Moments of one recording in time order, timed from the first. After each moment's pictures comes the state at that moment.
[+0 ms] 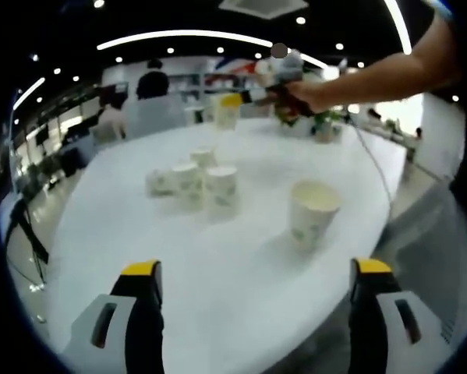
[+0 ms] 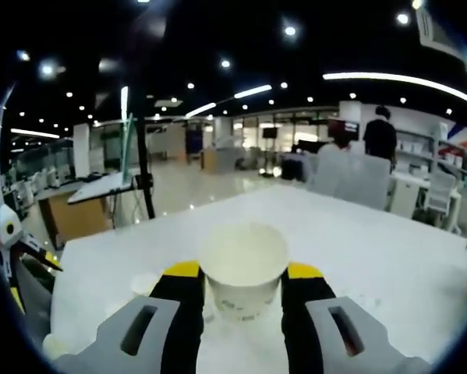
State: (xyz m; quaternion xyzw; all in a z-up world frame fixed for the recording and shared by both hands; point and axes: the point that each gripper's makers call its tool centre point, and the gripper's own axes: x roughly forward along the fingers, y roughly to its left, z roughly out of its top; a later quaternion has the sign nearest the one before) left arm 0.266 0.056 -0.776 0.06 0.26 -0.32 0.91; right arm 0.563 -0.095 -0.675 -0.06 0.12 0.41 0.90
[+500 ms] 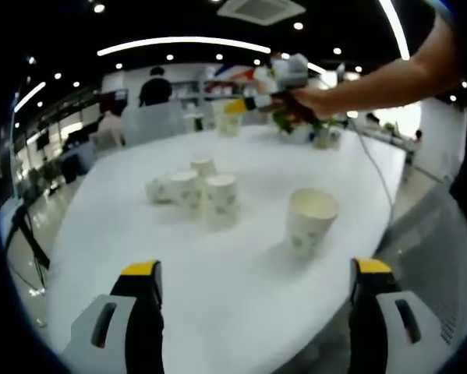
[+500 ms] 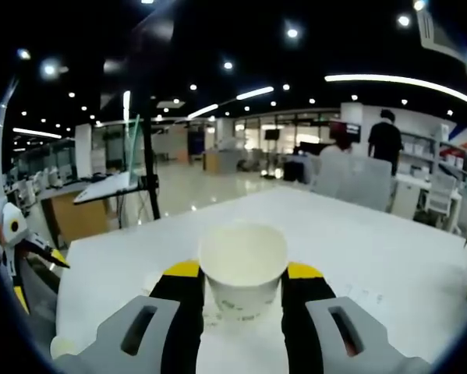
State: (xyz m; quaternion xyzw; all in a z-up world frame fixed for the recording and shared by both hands) left arm 0.265 0.050 -0.763 0.06 0.22 -0.32 0.92; right arm 0.540 -0.094 -0.672 -0.06 0.12 0.41 0.90
